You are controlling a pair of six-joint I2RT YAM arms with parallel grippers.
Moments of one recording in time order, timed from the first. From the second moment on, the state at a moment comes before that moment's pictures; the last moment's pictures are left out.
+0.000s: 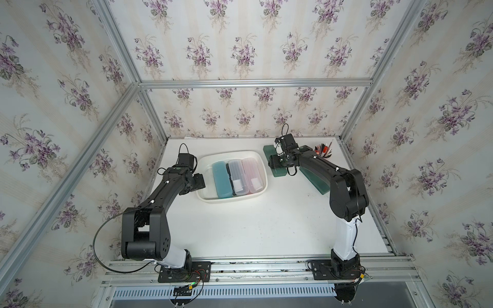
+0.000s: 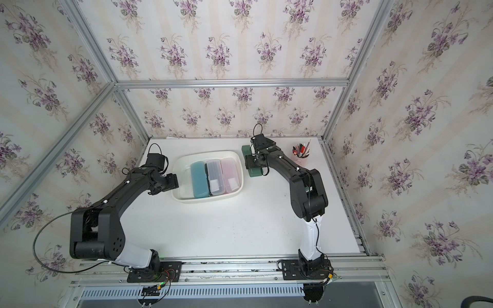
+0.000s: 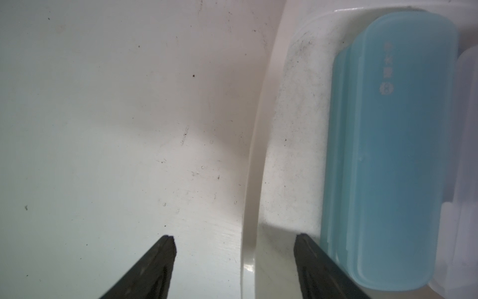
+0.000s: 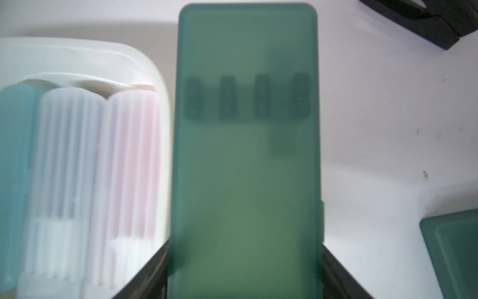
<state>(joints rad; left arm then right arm) 0.00 1.52 1.06 -0.72 -0.07 -0.33 0.45 1.99 1.62 -0.61 -0.07 0.23</state>
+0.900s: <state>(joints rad) 0.00 1.45 1.04 -0.74 -0.11 -0.34 0.87 2.41 2.23 -0.77 0.01 0.57</state>
